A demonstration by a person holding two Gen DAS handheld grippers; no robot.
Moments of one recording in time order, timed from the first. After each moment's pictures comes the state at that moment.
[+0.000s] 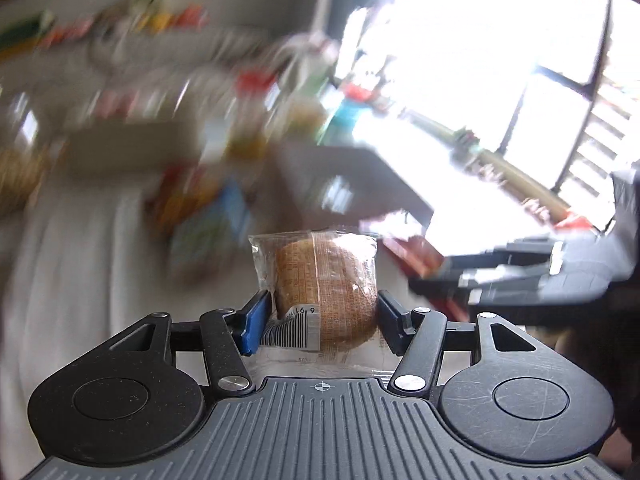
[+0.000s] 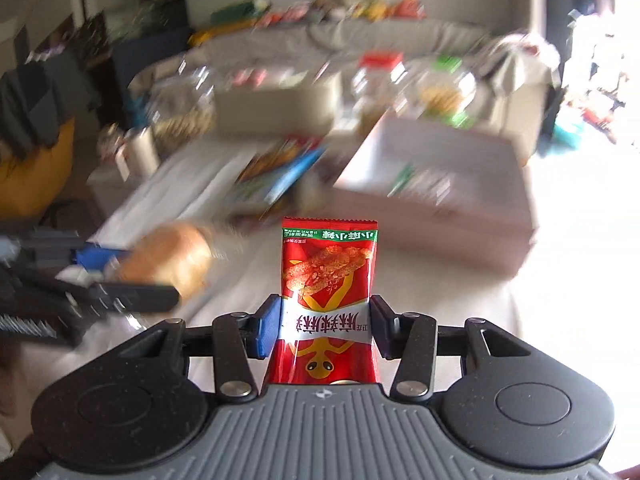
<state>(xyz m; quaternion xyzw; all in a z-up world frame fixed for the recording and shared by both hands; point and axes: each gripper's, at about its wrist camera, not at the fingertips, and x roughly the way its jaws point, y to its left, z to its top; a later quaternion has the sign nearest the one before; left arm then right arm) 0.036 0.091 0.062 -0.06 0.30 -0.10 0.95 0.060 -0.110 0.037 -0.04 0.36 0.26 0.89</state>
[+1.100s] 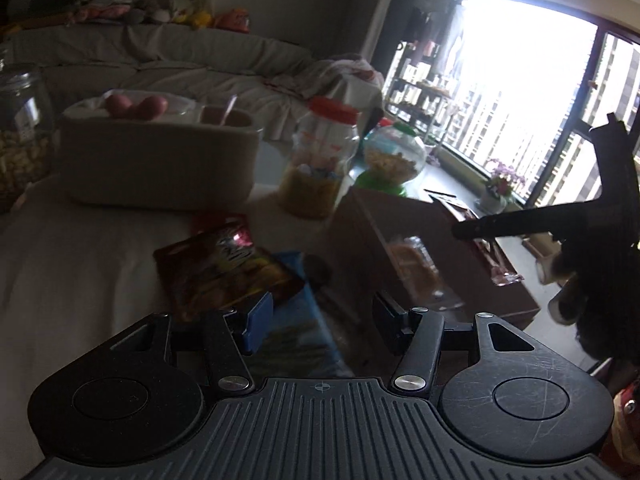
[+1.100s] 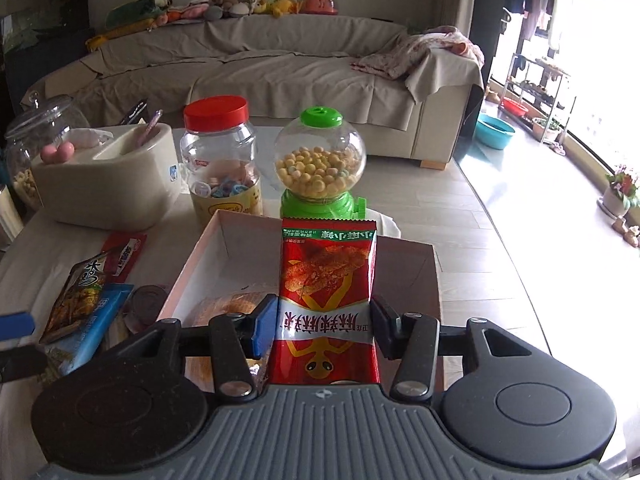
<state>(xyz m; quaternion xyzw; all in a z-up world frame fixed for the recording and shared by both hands) 0.157 0.172 -0.002 -0.14 0.30 -0.04 0.94 0.280 -0.078 0.018 -0.07 0.41 0.14 0.90</state>
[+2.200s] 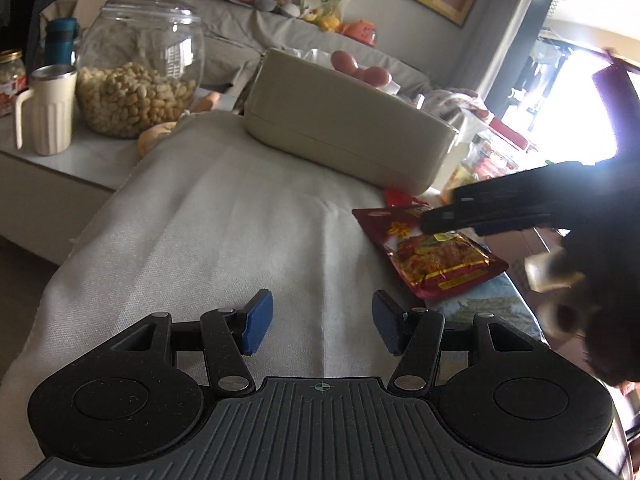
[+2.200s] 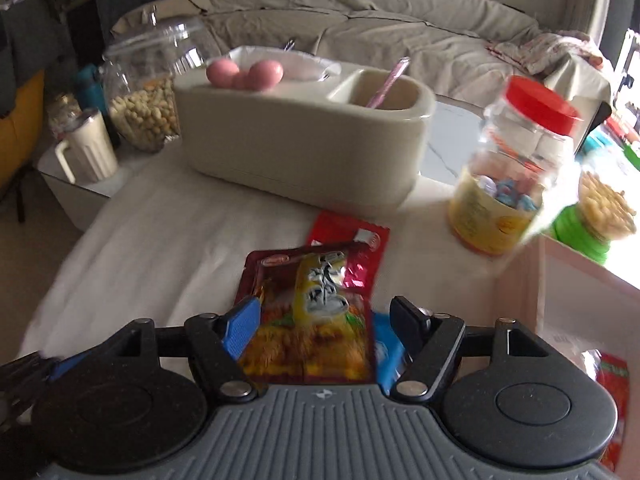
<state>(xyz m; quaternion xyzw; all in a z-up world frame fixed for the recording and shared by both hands) 0.101 0.270 -0.054 -0.22 0.28 0.10 0.93 0.272 0.147 -0.022 -0.14 0.45 0.27 0.84</state>
